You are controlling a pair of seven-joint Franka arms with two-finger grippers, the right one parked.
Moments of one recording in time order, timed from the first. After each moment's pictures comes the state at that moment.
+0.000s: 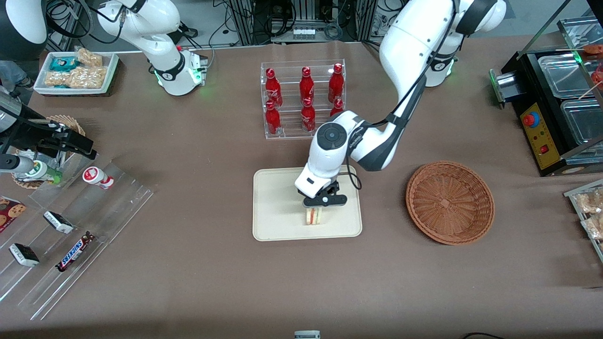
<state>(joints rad) -0.67 0.70 -0.07 -1.56 0.05 2.43 -0.85</state>
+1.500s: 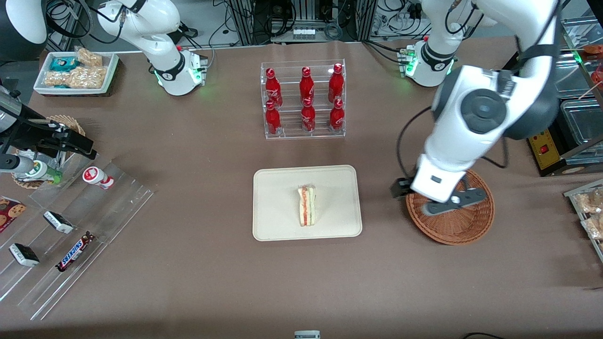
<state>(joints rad) -0.31 0.29 -0.02 -1.54 0.04 1.84 -0.57</state>
